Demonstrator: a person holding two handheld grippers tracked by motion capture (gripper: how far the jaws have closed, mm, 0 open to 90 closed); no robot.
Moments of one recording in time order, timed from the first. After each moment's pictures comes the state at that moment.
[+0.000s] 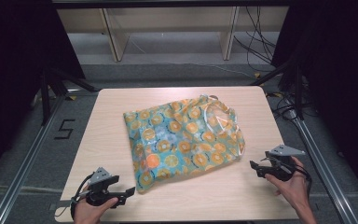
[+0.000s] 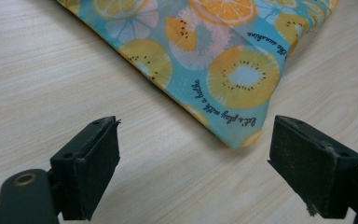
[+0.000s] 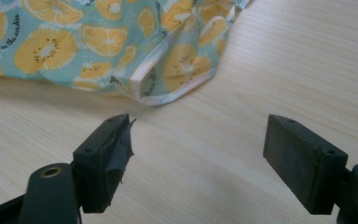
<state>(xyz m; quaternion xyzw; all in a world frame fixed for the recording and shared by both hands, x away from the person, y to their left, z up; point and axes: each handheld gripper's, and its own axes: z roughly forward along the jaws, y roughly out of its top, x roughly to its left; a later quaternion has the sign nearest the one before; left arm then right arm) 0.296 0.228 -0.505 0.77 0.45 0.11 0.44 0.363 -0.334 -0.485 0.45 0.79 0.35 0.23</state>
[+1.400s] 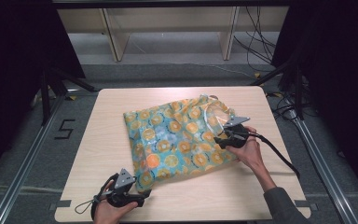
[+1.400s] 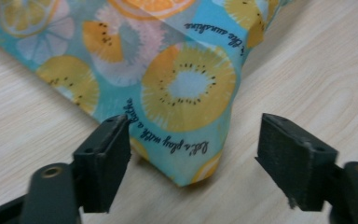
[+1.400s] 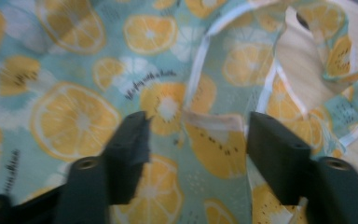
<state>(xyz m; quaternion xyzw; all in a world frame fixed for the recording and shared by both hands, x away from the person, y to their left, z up) 0.301 0.169 -0.515 0.82 0.39 0.14 0.40 0.470 -0.223 -0.475 0.35 0.86 0.32 0.20</state>
